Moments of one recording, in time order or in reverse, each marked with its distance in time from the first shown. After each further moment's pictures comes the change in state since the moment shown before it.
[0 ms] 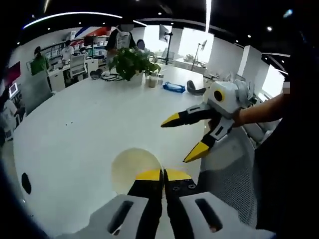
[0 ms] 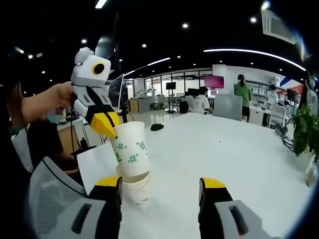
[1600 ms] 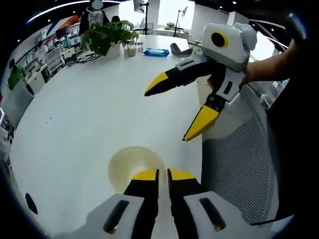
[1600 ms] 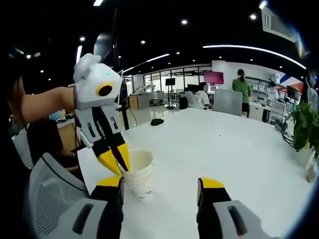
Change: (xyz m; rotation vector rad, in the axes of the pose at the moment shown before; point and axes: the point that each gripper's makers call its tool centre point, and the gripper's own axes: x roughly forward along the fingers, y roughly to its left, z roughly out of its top) left arm 0.050 -0.008 -0.052 0.152 0.225 -0.076; right arm 0.001 0.002 -0.015 0.013 0.040 0.000
